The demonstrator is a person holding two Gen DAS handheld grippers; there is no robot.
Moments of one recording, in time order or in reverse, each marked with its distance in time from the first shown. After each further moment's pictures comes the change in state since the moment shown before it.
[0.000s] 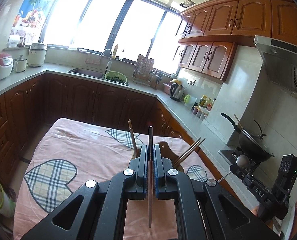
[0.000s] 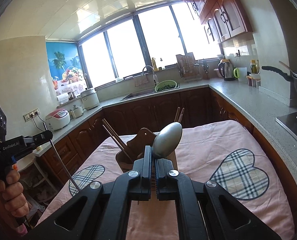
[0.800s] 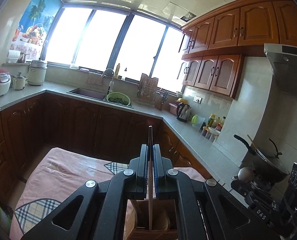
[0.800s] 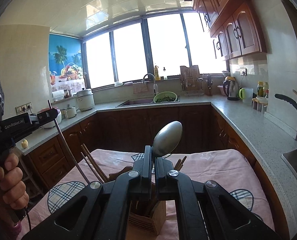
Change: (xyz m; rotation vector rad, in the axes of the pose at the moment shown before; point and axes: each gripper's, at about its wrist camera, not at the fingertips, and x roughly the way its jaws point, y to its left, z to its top) left arm 0.134 0.002 0.017 0.029 -0.136 0.049; right arm 0.075 0.004 0.047 -0.127 -0.043 -0.028
